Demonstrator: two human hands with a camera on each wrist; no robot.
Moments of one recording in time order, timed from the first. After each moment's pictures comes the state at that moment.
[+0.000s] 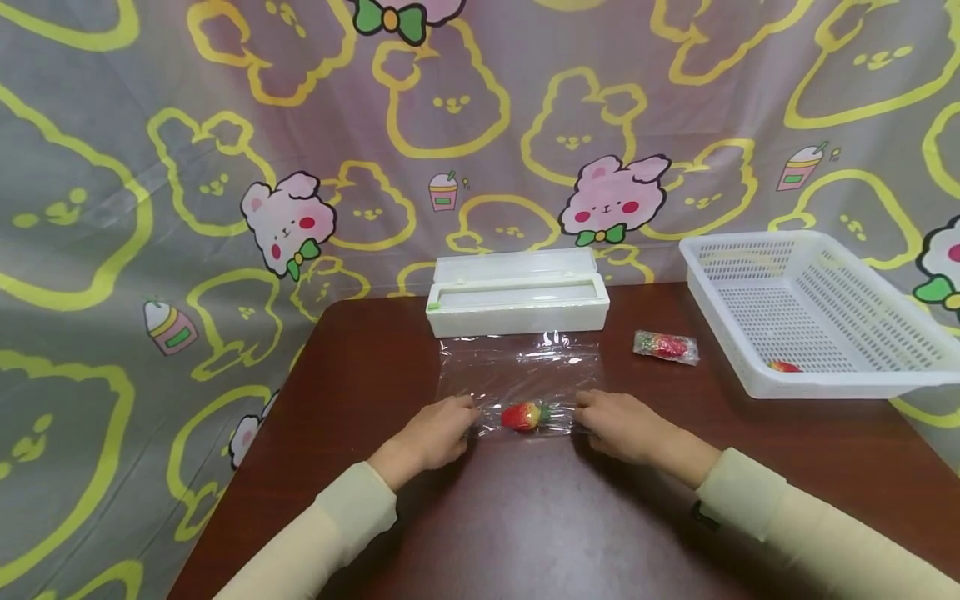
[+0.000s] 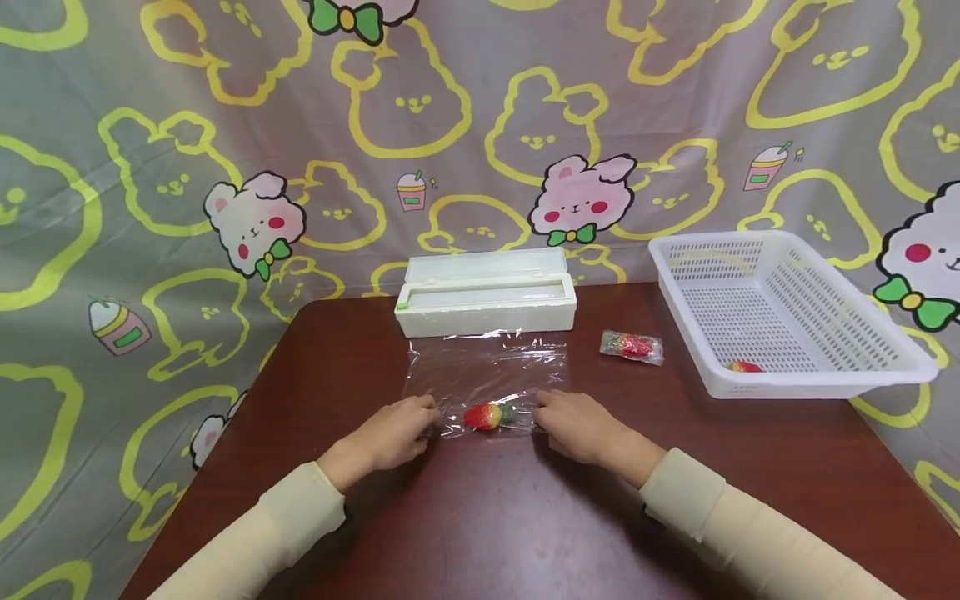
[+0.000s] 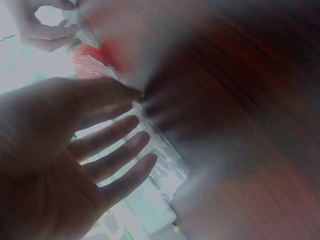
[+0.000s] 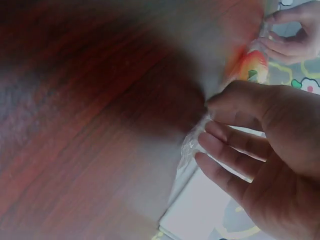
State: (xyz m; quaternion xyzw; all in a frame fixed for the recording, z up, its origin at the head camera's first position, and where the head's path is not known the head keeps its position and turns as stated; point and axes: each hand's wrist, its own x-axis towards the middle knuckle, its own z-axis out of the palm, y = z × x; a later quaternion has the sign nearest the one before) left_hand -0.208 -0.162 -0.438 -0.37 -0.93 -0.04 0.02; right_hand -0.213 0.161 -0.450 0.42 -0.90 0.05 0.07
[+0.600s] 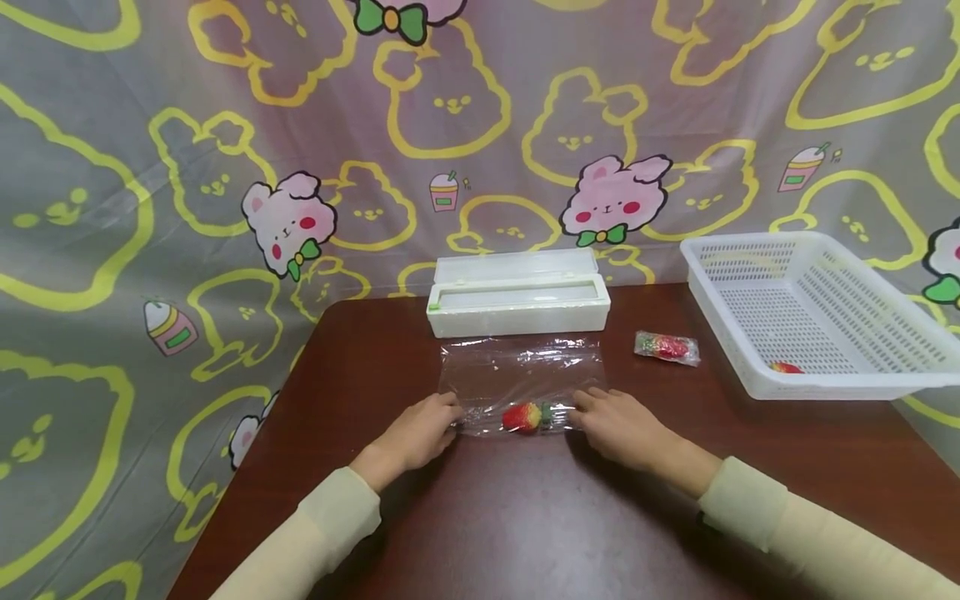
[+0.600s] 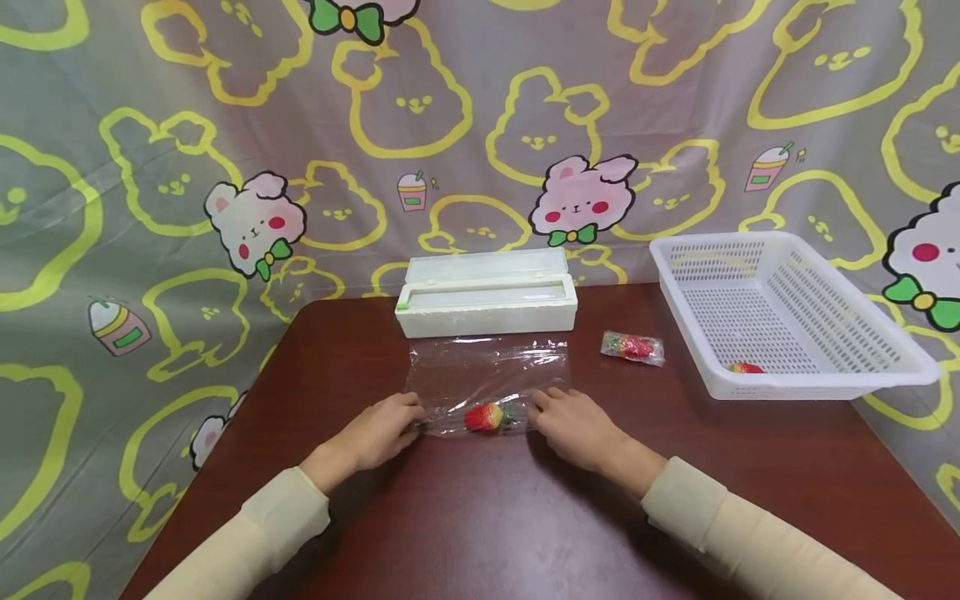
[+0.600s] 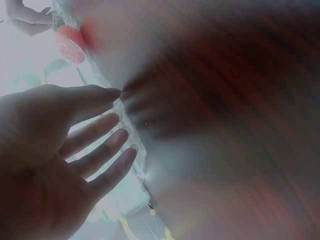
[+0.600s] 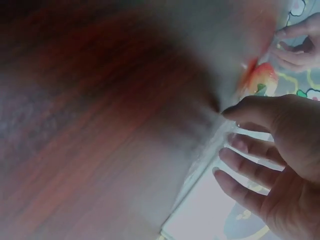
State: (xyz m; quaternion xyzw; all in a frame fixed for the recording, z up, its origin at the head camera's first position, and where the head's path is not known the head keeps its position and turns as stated) left_hand -0.213 -0.186 -0.446 -0.35 -0.93 -0.06 0.04; right_hand -0.213 0.157 -0.458 0.44 -0.88 -0.03 0.18
